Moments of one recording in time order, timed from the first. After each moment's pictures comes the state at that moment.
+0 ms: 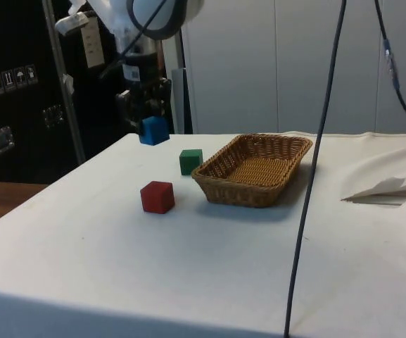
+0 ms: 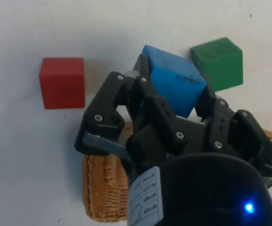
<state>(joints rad) 0.05 0.42 -0.15 -1.89 -0.13 2.43 0.41</state>
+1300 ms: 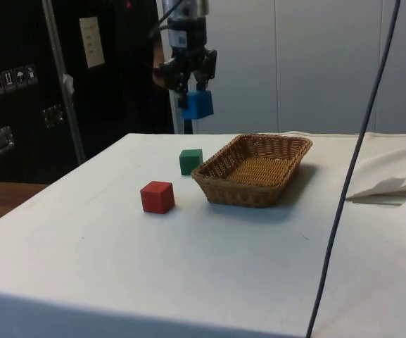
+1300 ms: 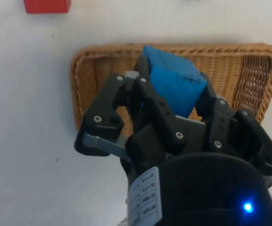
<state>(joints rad) 0.04 0.06 -0.17 -2.24 -0.13 2.42 0.40</state>
